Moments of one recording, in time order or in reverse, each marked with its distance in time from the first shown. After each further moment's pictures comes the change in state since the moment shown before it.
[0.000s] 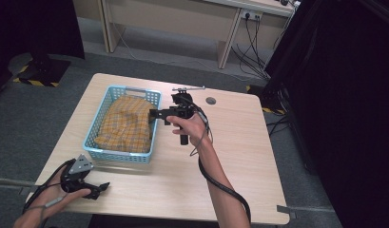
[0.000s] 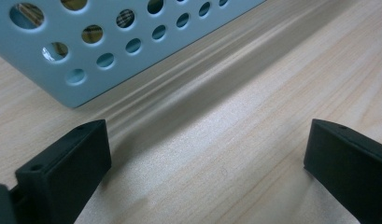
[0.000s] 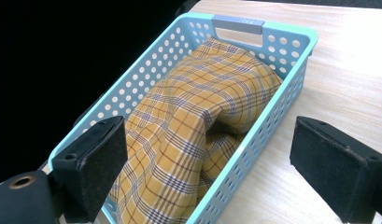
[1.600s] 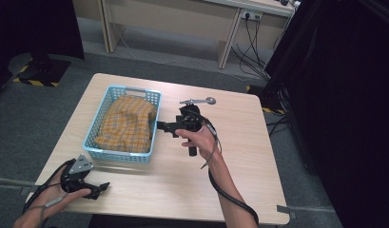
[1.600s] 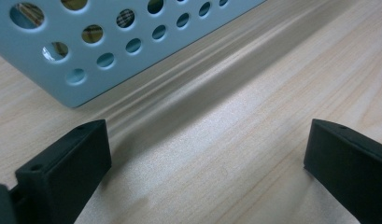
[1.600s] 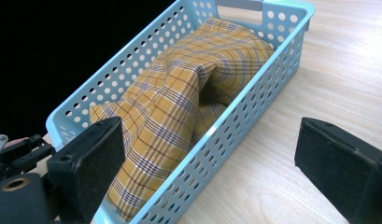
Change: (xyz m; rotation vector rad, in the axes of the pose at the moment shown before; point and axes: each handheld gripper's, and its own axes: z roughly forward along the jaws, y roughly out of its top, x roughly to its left) left arm 0.000 0.000 0.000 -0.001 0.000 -0.001; right arm -0.012 -0.035 -0.016 -0.006 0.024 -0.062
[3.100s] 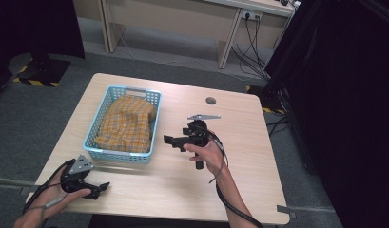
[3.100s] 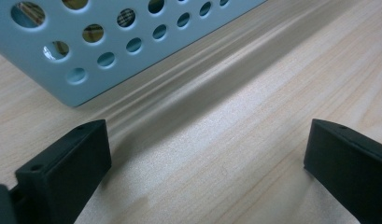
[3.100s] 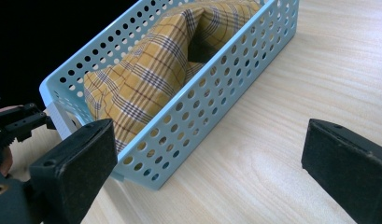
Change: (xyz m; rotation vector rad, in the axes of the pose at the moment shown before) left arm 0.000 0.000 0.000 0.002 0.003 0.000; right arm -0.017 -0.048 -0.008 -0.009 0.027 -0.001
